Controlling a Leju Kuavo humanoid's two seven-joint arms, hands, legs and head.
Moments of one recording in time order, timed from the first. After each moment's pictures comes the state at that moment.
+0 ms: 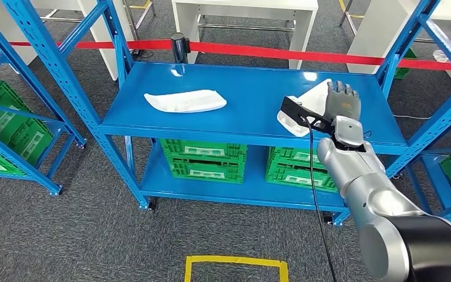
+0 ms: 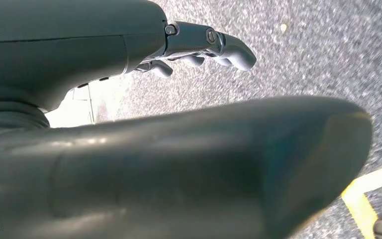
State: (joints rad) left arm -0.10 -0.11 0.40 -0.18 -1.19 0.01 0.19; right arm -1.03 0.09 0.16 -0.28 1.50 -0.24 0.19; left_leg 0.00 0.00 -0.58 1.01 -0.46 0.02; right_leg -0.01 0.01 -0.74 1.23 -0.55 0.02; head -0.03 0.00
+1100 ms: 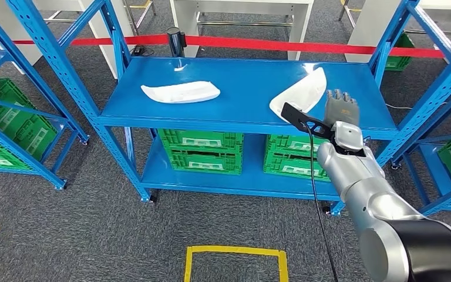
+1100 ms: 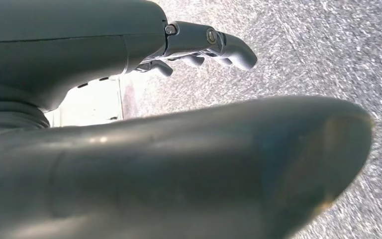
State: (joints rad) left arm -0.10 -0.11 0.42 -0.18 -1.16 0.03 0.31; right arm -1.01 0.10 0.16 -0.28 1.48 -0.21 0.18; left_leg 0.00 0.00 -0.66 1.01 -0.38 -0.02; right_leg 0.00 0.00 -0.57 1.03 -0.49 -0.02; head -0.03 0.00
